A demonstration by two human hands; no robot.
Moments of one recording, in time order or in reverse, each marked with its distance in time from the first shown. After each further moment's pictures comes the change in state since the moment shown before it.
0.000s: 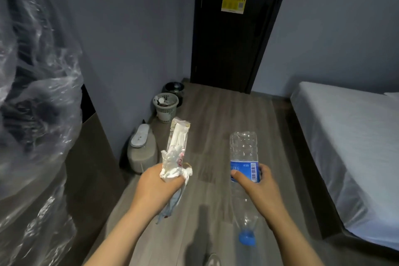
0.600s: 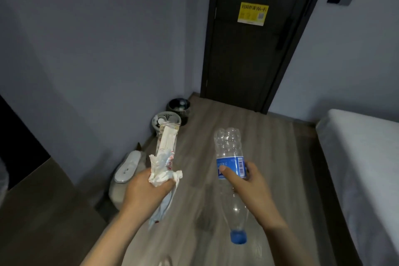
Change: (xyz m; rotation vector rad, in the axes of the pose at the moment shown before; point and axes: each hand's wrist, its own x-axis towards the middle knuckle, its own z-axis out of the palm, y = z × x) left_hand 0.284 0.099 0.094 -0.054 0.157 -0.067; right_hand 0.346 -0.064 0.015 0.032 -0.196 -0.043
